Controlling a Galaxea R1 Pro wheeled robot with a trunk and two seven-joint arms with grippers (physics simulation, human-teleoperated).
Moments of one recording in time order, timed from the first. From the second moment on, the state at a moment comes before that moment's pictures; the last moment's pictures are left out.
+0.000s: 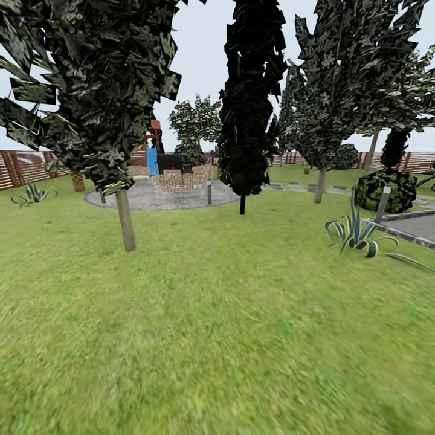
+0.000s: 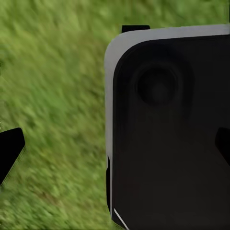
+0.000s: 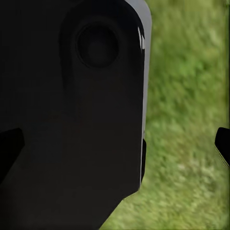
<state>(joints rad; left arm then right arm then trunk) 0.01 0.06 0.01 -0.06 0.00 0.00 -0.01 -0.04 -0.08 -0.01 0.09 0.00 0.02 0.11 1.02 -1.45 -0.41</state>
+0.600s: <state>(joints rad) 0.01 0.06 0.01 -0.06 0.00 0.00 -0.01 -0.04 -0.08 -0.01 0.09 0.00 0.02 0.11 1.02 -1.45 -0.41</state>
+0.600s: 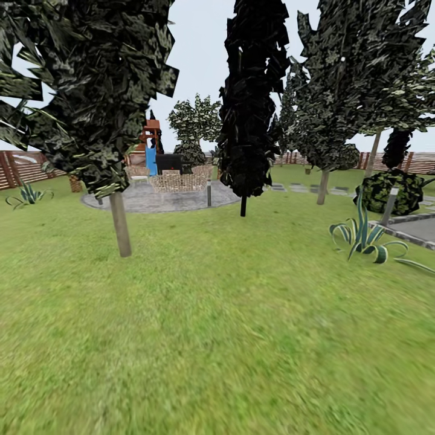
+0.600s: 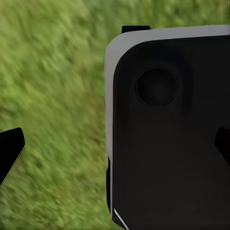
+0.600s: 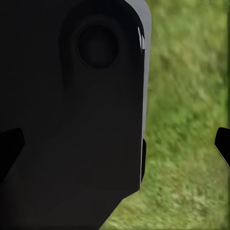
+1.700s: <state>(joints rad) 0.01 0.06 0.01 -0.06 0.00 0.00 -0.01 -0.04 -0.08 -0.01 0.09 0.00 0.02 0.11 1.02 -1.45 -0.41</state>
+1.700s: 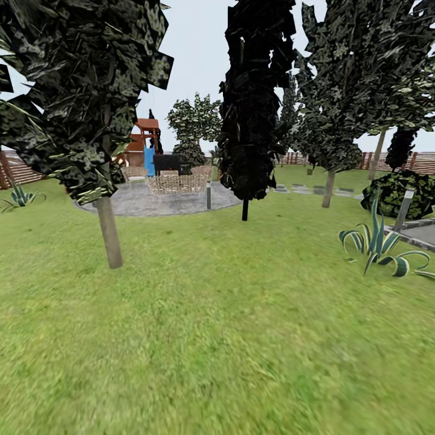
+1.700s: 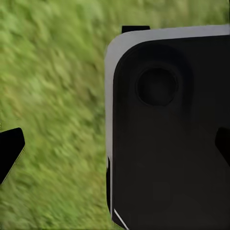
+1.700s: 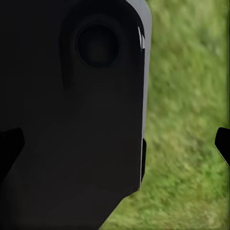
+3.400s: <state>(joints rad) 0.01 0.06 0.01 -0.06 0.00 0.00 -0.01 -0.04 -0.07 -0.01 0.09 0.00 0.02 0.11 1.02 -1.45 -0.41</state>
